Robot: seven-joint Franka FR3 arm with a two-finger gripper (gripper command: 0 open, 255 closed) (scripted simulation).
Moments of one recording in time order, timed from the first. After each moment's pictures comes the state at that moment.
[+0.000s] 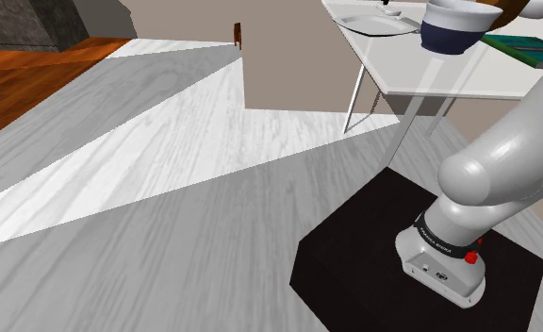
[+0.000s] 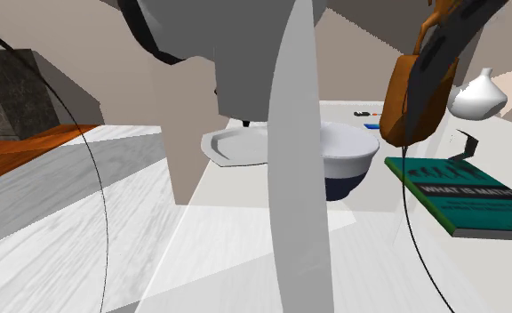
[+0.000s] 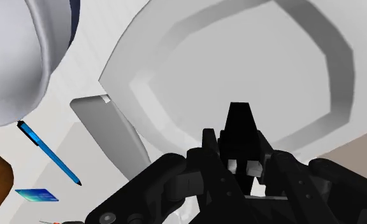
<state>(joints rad) -0.45 0.00 -0.07 -1.58 -0.26 1.92 0.50</state>
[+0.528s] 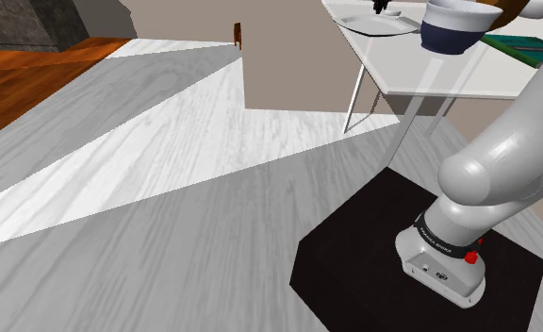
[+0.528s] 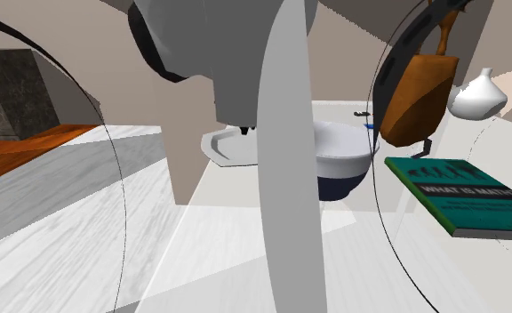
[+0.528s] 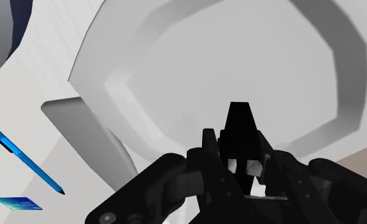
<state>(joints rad) -0.45 0.06 -0.07 -1.58 -0.26 1.98 0.51</state>
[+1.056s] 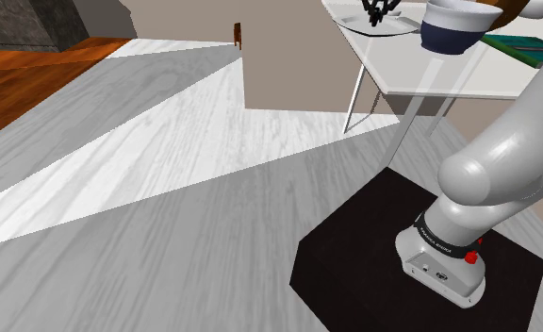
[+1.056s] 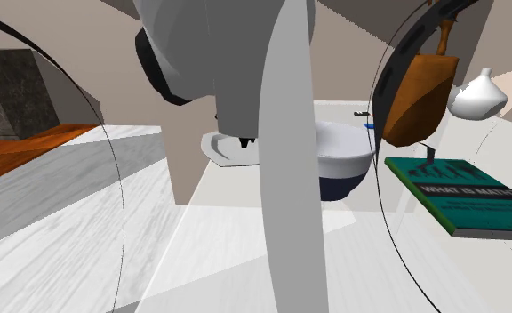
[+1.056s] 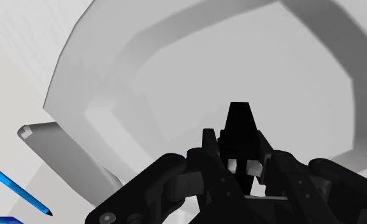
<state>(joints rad) -0.46 0.05 -0.07 -1.69 -0.28 2.08 0.54</state>
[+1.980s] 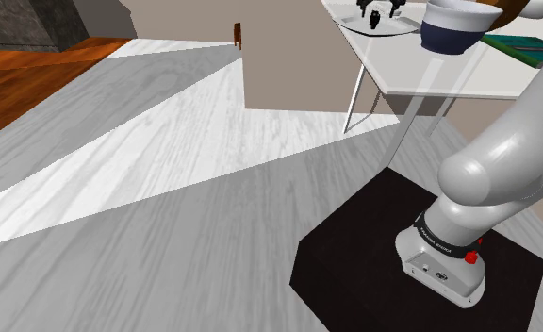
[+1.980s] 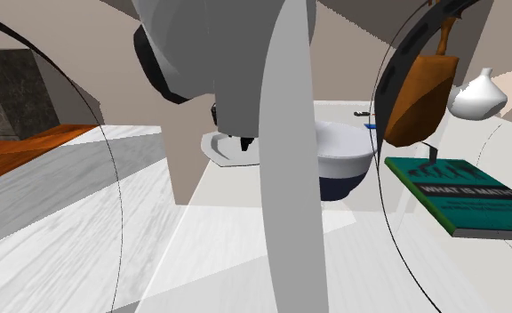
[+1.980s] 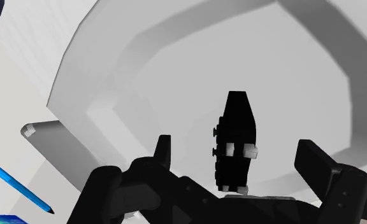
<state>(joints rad) -0.45 0.05 -0.07 -1.69 -0.28 2.07 0.54</state>
